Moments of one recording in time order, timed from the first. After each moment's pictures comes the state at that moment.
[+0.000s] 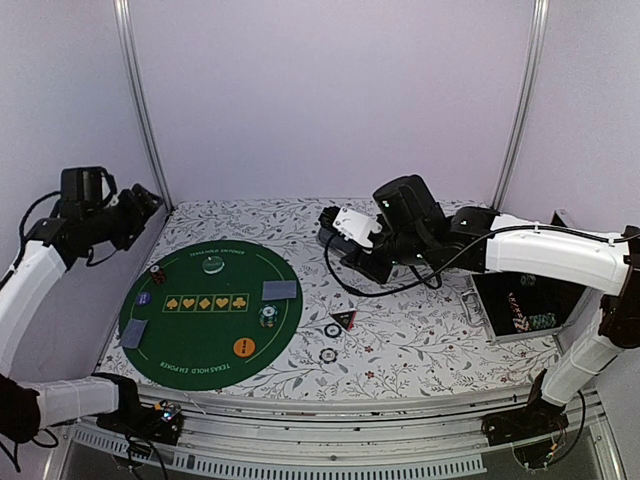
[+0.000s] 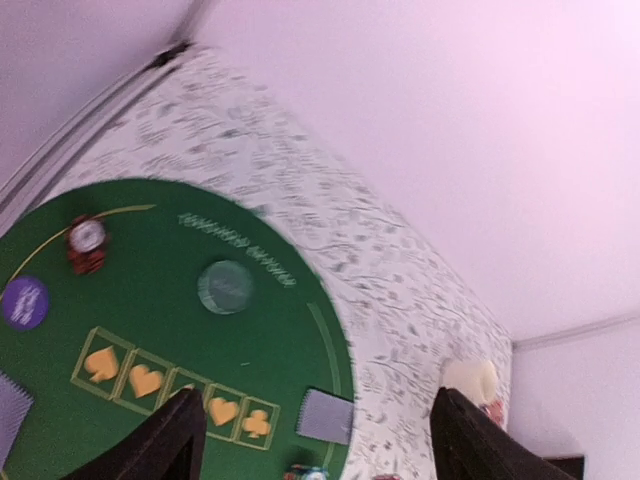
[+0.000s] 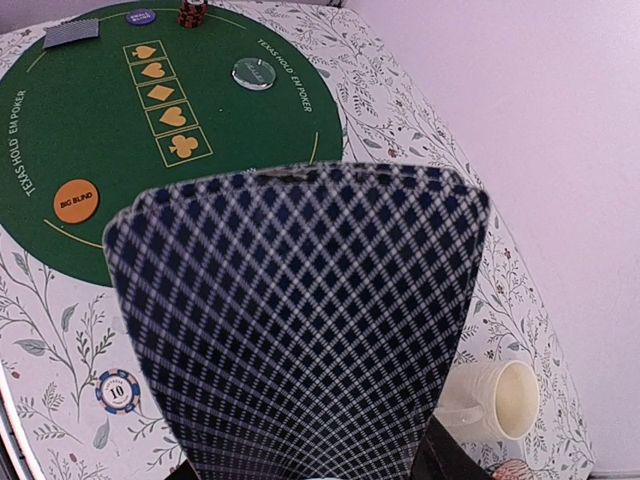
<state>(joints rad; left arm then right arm) 0.02 0.97 0.95 -0.54 0.10 -0.81 0.98 1.57 1.32 -0.38 0.17 -0.38</state>
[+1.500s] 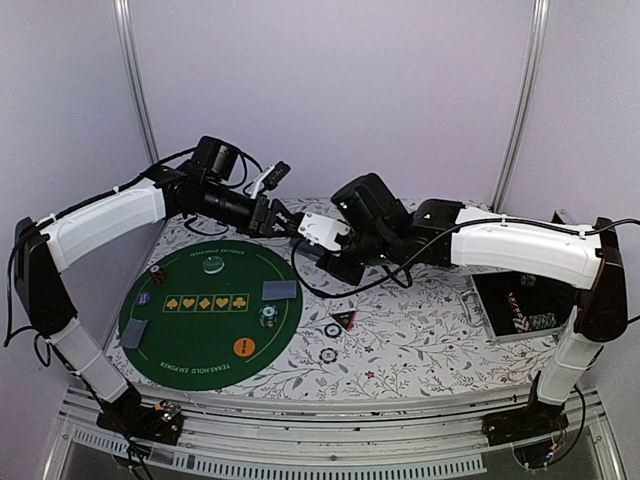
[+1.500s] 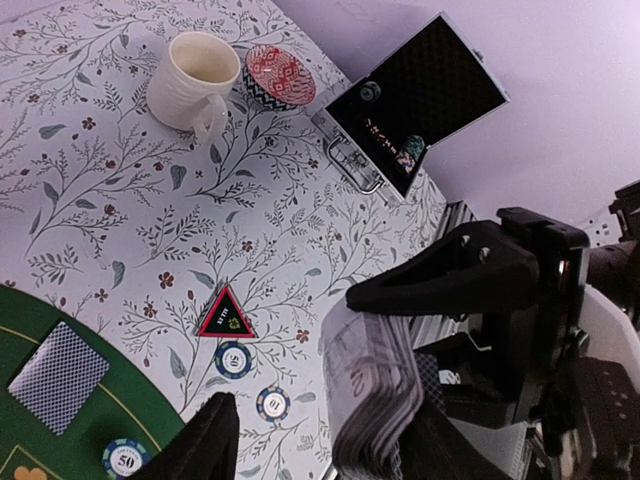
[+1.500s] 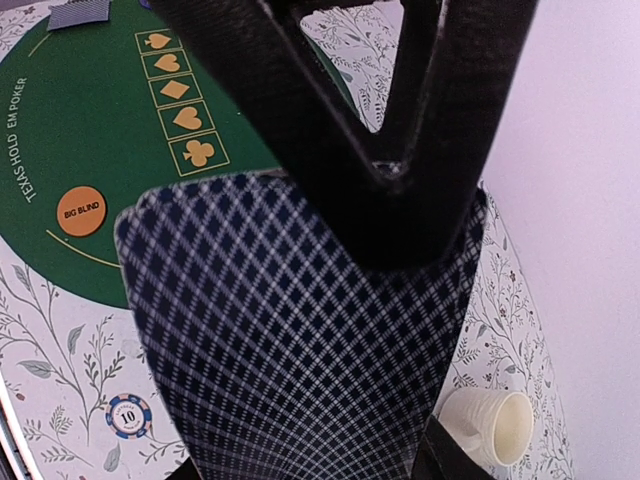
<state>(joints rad) -0.57 1.62 1.46 -0.56 0.69 -0.24 1.07 1.74 1.55 -0.50 0.26 -0.40</state>
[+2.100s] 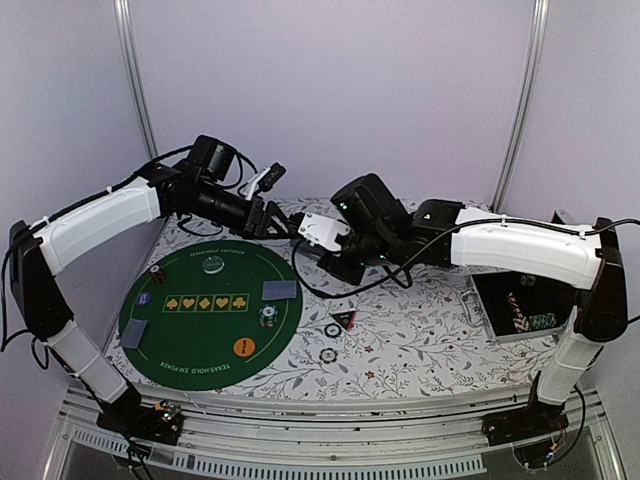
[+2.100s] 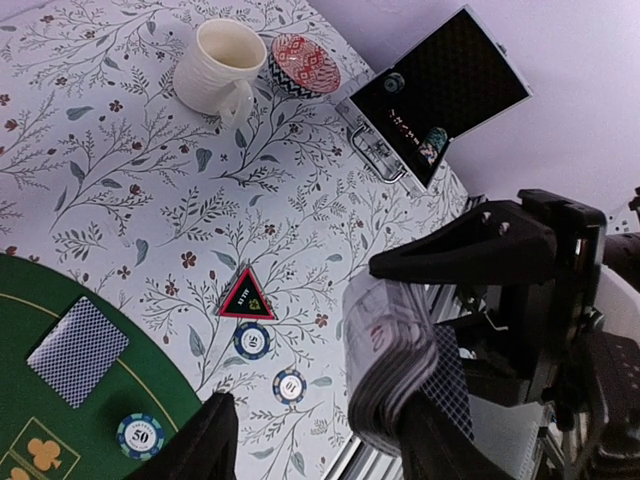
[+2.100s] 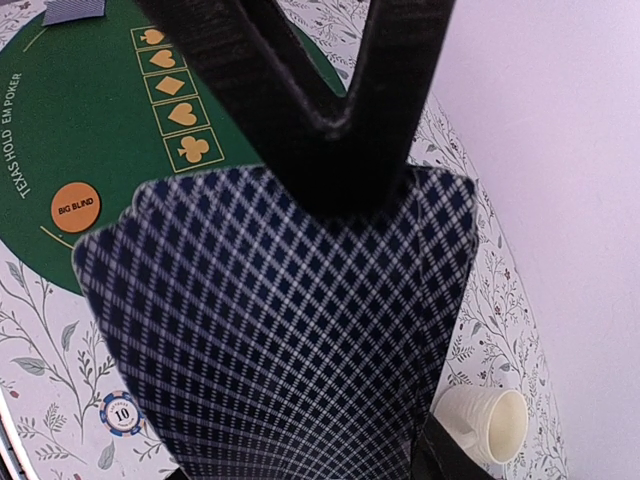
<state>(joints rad) -0.57 1.60 1.47 -0.64 0.63 -0.21 1.07 1.74 1.55 -0.50 0.28 -0.40</state>
